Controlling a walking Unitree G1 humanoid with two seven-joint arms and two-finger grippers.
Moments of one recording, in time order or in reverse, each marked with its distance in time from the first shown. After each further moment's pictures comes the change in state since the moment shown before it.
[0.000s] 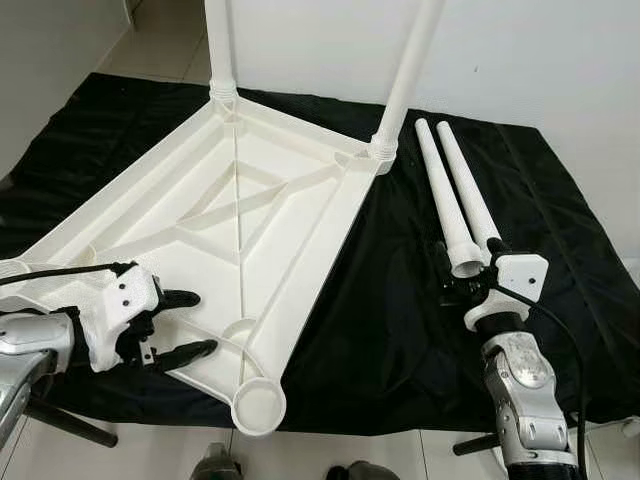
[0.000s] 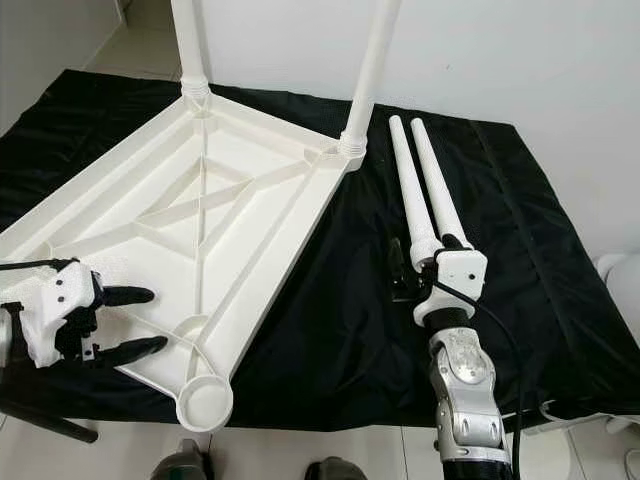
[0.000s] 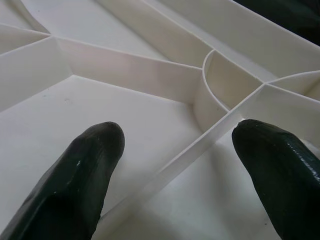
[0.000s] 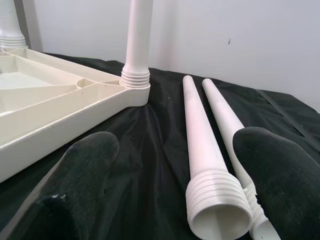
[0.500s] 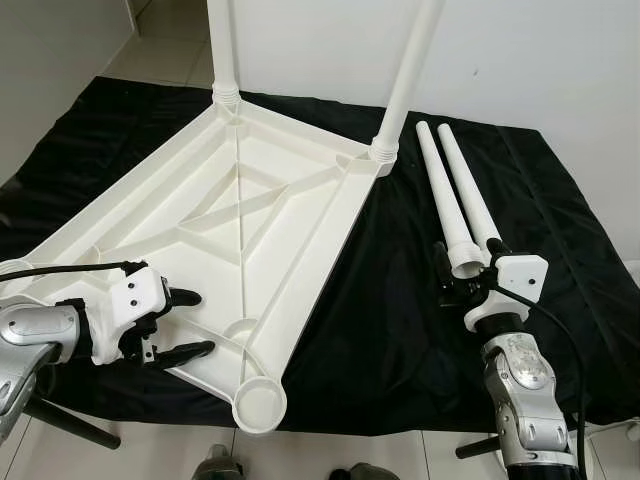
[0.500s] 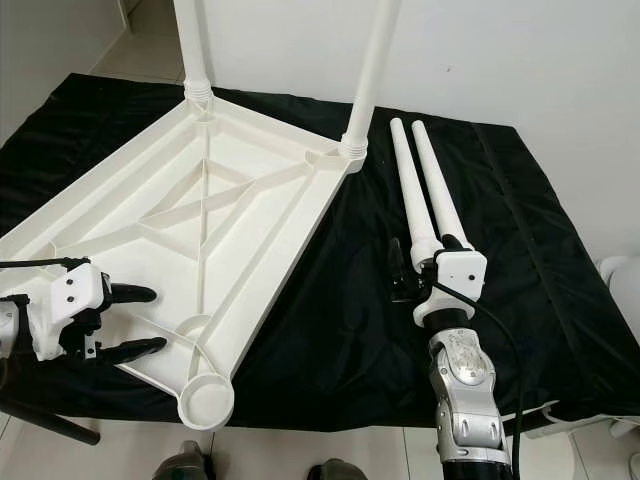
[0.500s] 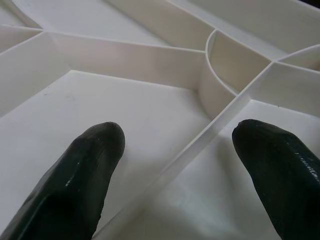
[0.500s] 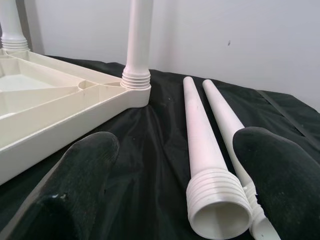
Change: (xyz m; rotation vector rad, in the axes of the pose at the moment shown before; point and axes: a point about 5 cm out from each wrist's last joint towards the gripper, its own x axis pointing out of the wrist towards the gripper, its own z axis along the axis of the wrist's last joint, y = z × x) left arm 0.004 0.013 -0.002 0.086 0.086 -0.002; right arm -0.001 0.000 -0.001 0.000 0.002 0.000
